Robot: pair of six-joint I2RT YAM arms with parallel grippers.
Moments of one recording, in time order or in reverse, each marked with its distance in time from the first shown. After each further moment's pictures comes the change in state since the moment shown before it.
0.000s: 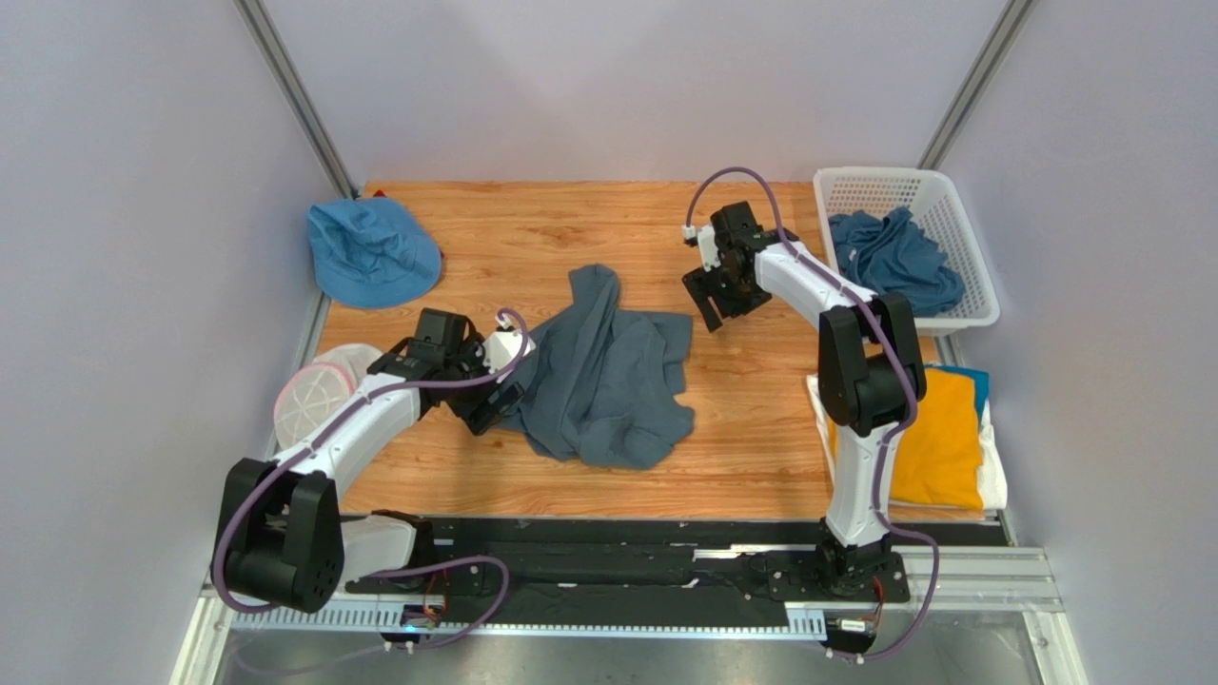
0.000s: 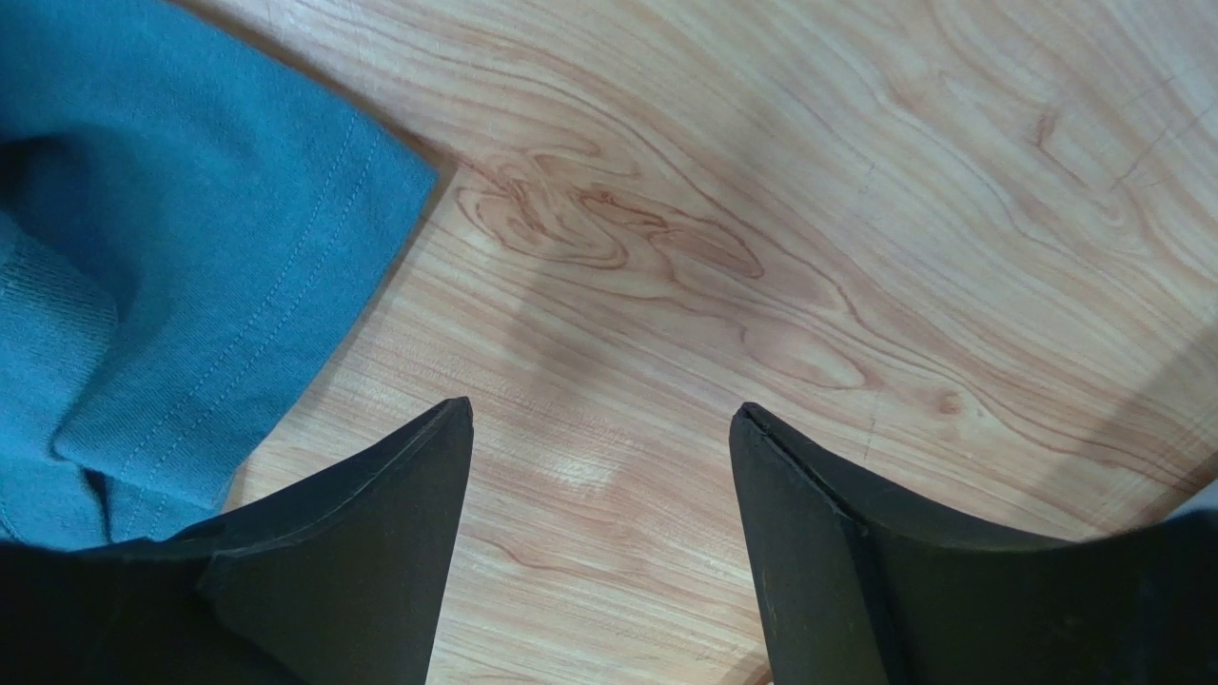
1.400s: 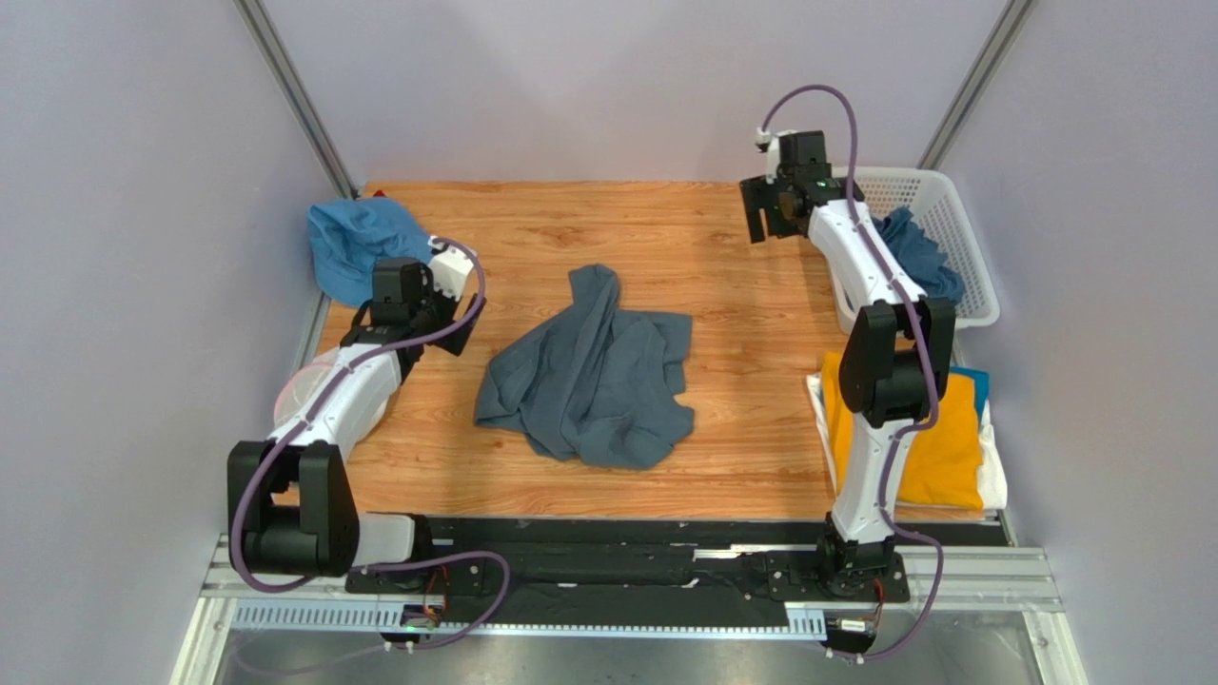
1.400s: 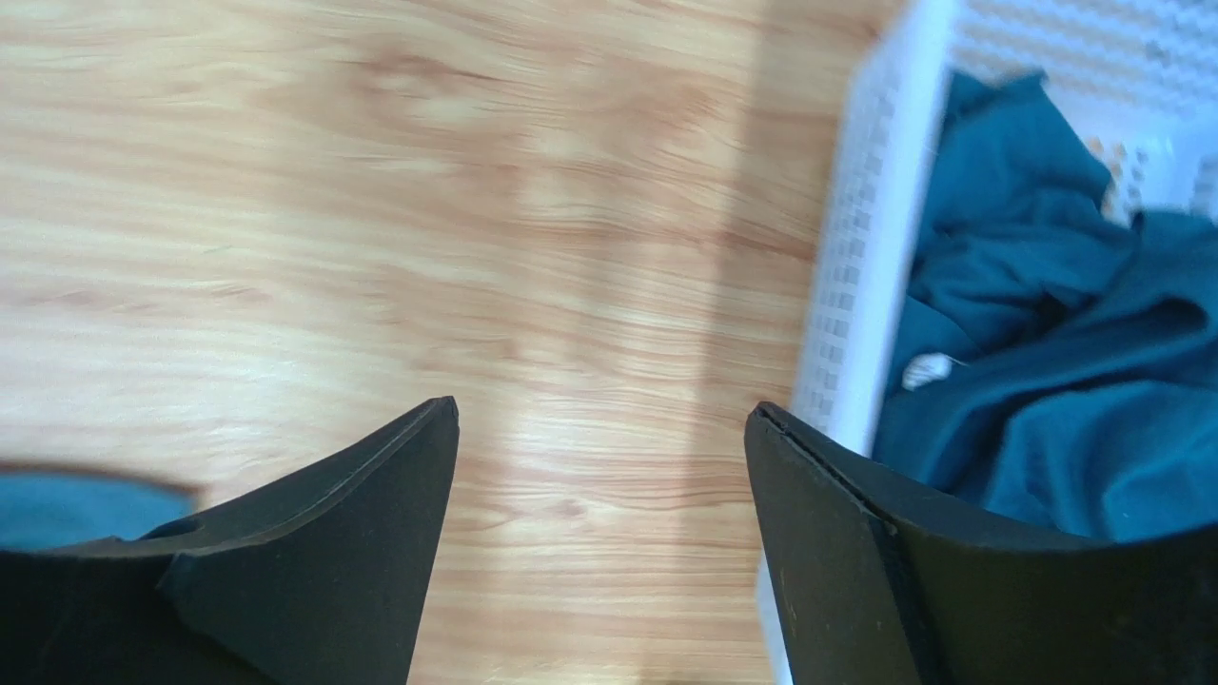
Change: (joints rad) left arm 0.195 0.087 0.140 0.337 -0.217 -0.170; right arm -0.201 0.027 0.314 0.068 0.128 0.077
